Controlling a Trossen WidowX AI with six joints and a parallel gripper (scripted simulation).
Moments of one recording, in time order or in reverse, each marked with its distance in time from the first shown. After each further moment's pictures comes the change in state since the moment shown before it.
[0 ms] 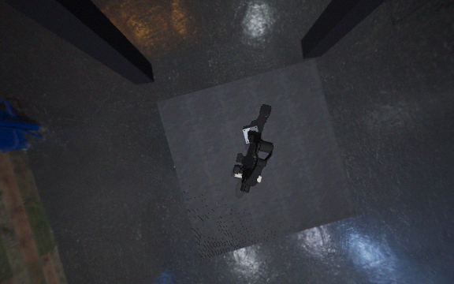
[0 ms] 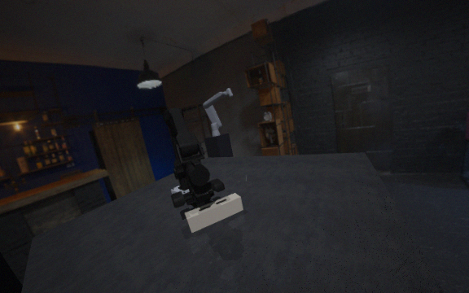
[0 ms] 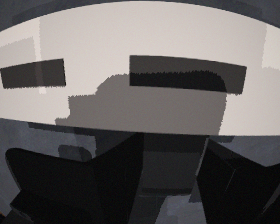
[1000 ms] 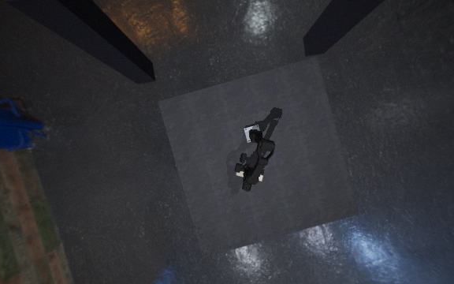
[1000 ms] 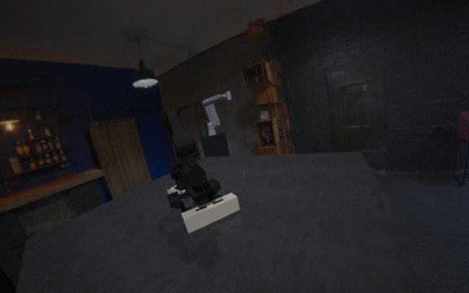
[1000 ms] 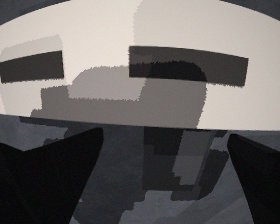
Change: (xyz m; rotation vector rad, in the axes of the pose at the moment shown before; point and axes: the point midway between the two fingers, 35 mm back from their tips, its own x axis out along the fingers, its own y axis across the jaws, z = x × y) arm 0.001 0.000 -0.003 0.000 -0.003 0.000
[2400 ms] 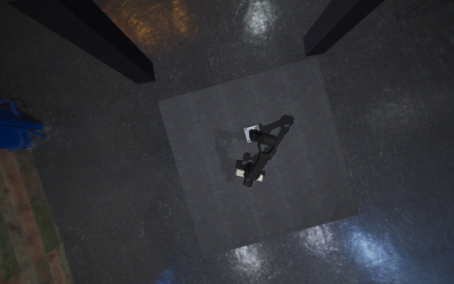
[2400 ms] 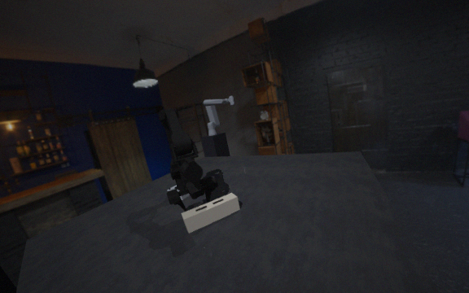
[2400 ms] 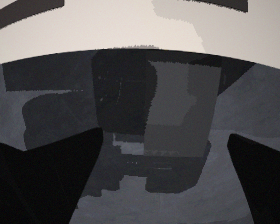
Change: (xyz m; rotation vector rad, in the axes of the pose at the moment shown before) arm 0.002 0.000 -0.027 -0.001 -0.014 0.000
